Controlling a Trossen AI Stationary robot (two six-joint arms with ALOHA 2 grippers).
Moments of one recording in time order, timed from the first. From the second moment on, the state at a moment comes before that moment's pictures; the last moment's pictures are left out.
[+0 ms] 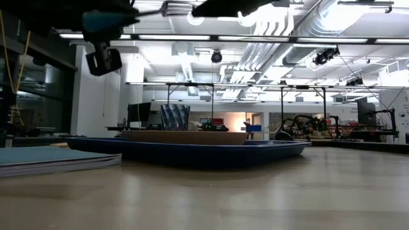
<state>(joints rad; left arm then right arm) -0.19 1.08 0.43 0.40 0.16 -0.92 0.16 1.53 1.03 0.25 0.31 -0.51</state>
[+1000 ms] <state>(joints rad) -0.22 1.22 0.43 0.48 0.20 -0.99 0.12 1.58 1.03 0.21 0.19 -0.51</state>
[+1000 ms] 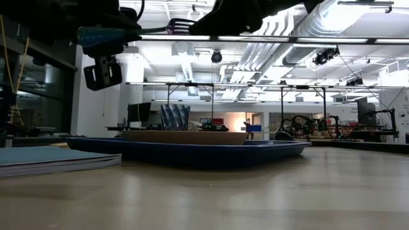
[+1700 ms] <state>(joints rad) -0.22 1.22 0.43 0.45 0.20 -0.93 0.12 1.59 1.03 0.20 0.13 -0.50</state>
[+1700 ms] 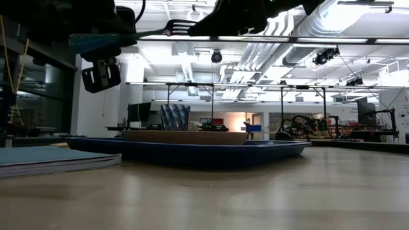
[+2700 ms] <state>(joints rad) 0.00 1.13 0.53 0.54 0.31 -0.32 0.12 1.26 1.03 -0.70 0.06 0.18</state>
